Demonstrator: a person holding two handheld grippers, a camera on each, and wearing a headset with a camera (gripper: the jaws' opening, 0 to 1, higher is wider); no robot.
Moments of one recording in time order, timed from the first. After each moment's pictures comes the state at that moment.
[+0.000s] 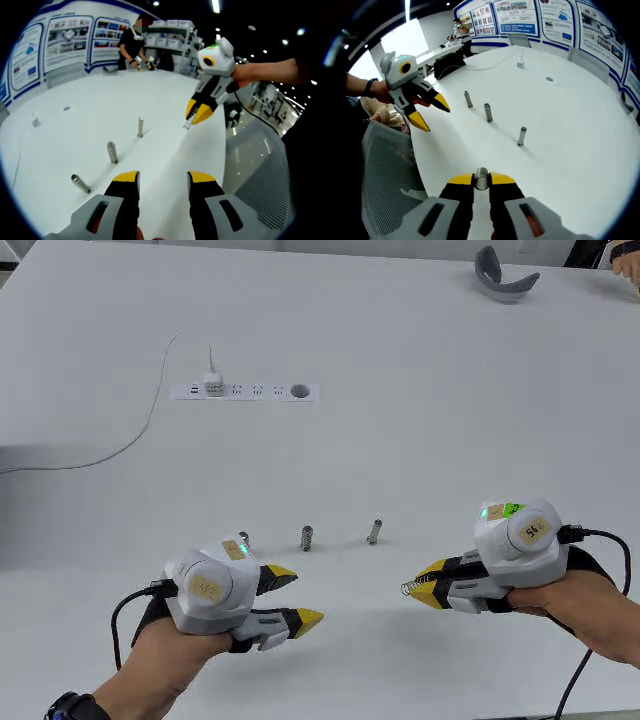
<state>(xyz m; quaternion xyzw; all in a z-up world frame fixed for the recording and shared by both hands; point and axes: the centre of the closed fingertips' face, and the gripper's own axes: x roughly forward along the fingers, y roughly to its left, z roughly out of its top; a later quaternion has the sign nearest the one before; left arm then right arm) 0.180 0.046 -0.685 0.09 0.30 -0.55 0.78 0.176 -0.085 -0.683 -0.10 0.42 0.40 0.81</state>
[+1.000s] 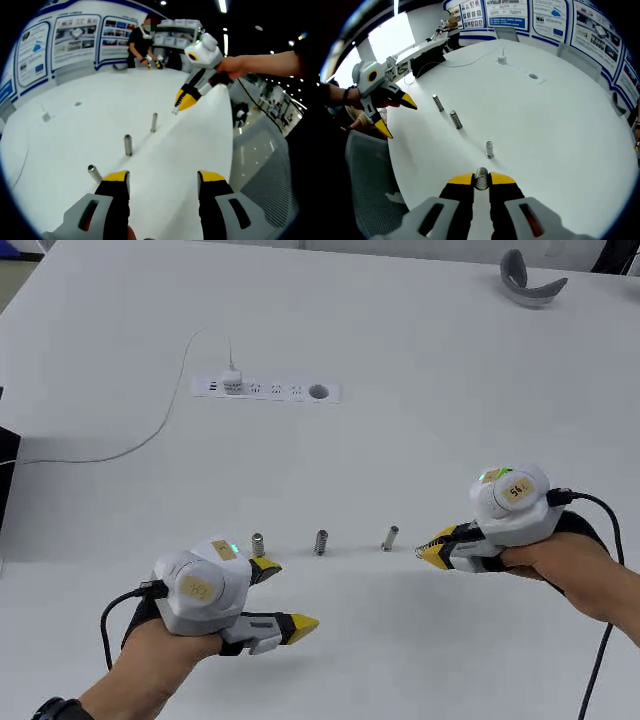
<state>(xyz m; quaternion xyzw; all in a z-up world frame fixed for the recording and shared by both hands) 0.193 0.073 -0.686 0.09 0.30 -0.52 0.79 0.241 -0.100 -0.691 -0.14 0.45 0.34 0.81</state>
